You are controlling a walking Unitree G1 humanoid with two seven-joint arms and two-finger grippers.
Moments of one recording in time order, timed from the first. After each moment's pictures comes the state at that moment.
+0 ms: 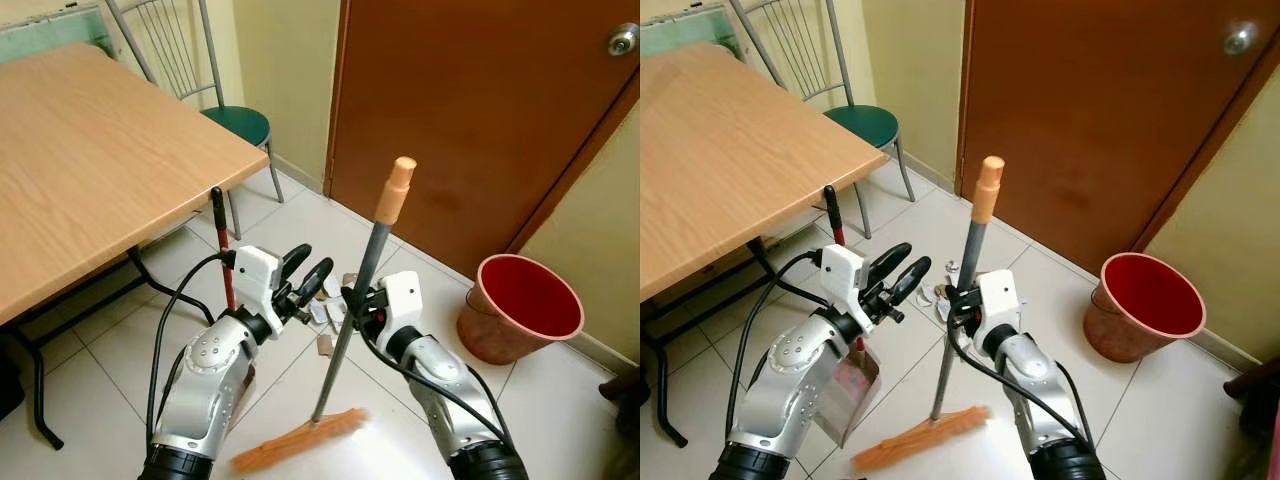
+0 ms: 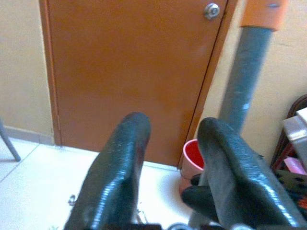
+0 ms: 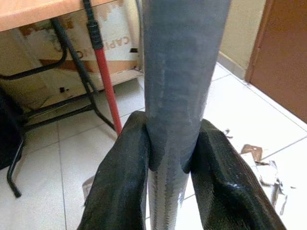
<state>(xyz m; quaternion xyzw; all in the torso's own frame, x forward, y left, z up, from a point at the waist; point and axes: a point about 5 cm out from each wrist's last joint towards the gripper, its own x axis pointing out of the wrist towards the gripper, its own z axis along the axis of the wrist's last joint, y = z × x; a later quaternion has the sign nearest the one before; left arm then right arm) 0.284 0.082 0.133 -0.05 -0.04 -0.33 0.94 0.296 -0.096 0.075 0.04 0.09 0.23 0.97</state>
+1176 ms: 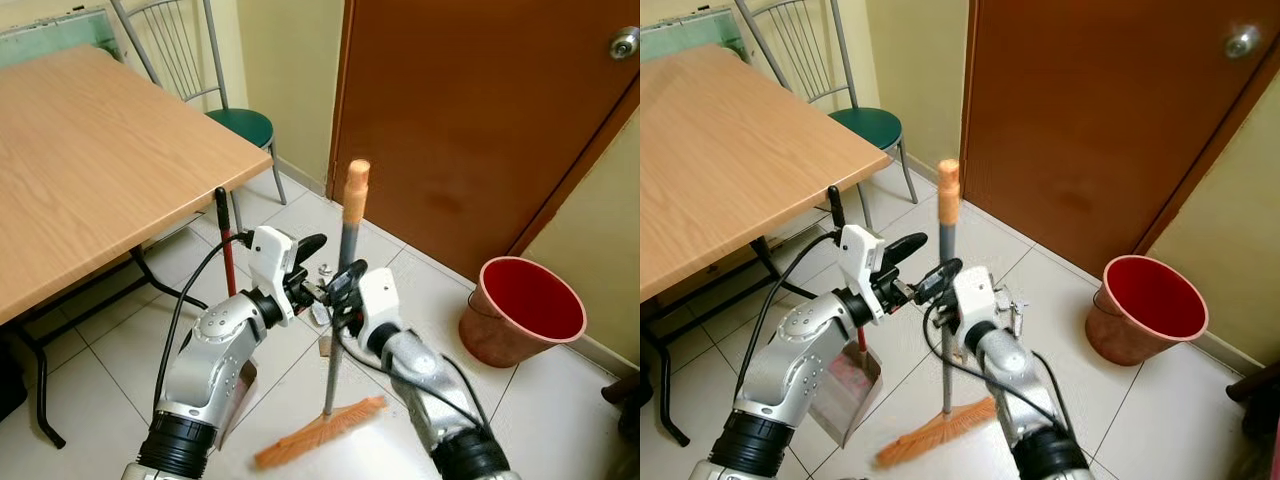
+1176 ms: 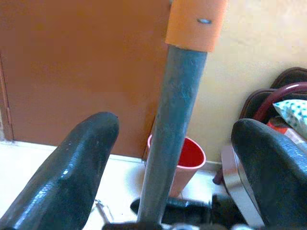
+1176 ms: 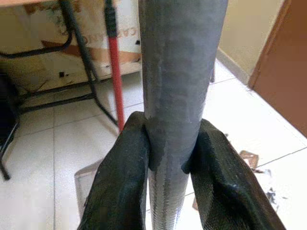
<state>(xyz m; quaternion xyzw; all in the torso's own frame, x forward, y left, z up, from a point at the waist) 0.299 0.071 0.144 -0.09 0.00 -0.41 0.91 0.297 -0.066 0.067 -0.01 0.10 0.26 0.96</state>
